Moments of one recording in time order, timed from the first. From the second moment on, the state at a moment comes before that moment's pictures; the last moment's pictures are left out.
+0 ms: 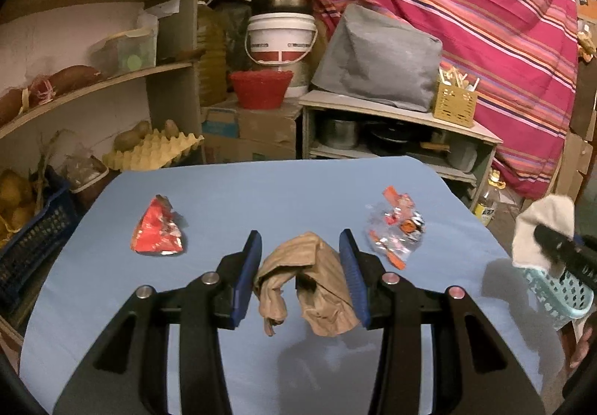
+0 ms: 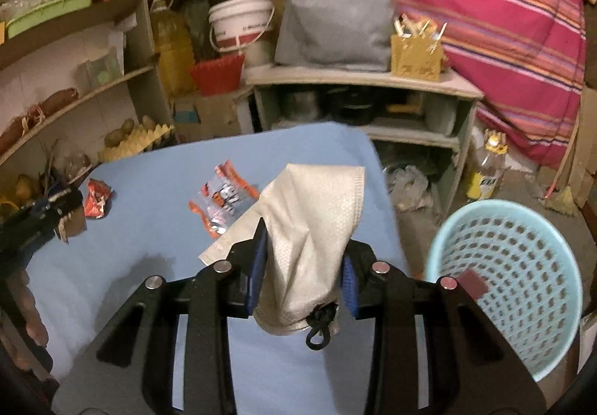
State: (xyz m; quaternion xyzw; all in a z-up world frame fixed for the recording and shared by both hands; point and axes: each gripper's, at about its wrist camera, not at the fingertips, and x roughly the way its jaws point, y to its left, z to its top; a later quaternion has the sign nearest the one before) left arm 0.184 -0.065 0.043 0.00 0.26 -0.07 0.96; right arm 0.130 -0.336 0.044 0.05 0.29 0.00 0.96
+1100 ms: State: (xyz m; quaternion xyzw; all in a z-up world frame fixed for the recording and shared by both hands) left arm 0.148 -0.381 0.053 0.08 0.23 -0.30 0.92; right arm 0.032 -0.563 0.056 0.17 0.25 -0.16 0.94
